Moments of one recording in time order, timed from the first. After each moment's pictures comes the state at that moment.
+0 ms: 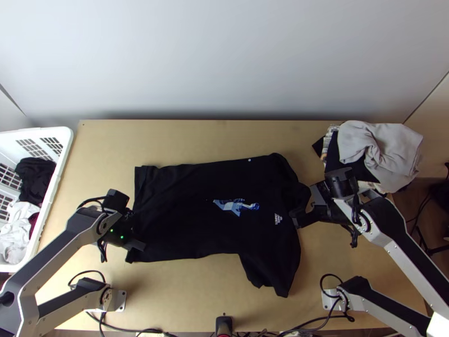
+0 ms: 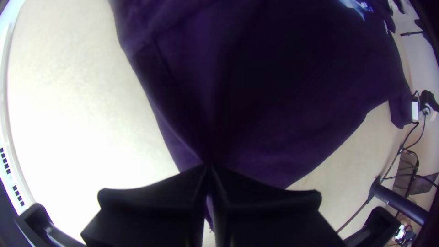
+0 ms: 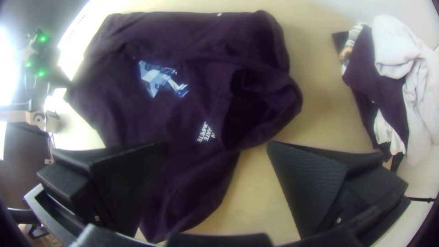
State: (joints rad) left arm -0.21 1.15 0.66 -0.93 0.08 0.14; right arm 0.43 1.07 0.96 -0.93 -0.12 0.06
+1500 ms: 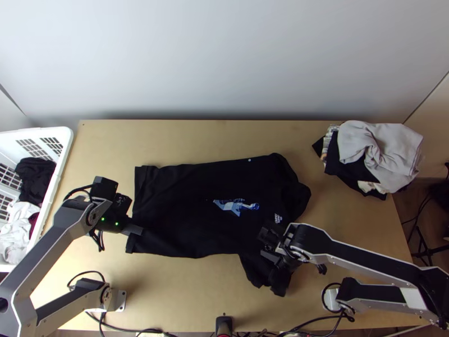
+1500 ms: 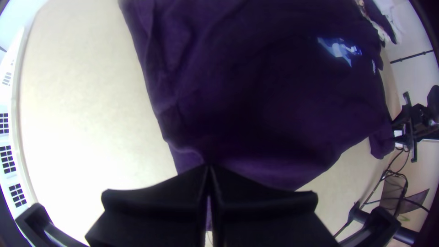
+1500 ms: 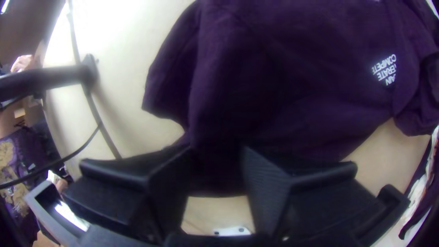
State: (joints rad) left arm -0.14 1.14 0.79 -0.93 0.15 0.12; right arm 1.02 1.33 0.81 -1.01 -0.19 -0.01
